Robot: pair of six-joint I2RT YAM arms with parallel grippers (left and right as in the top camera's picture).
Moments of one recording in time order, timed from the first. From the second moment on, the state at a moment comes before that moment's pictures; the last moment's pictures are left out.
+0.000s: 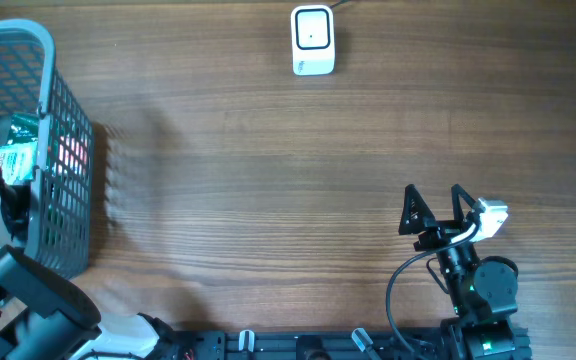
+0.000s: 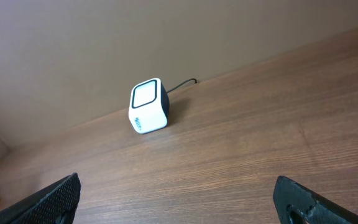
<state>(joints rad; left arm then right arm) 0.74 1.67 1.23 -1.07 -0.14 -0.77 0.16 0.09 0.01 0.00 -0.01 0.41</state>
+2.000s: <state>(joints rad) 0.60 1.48 1.93 -1.14 -0.09 -0.62 0.16 0.09 0.01 0.00 -0.01 0.41</state>
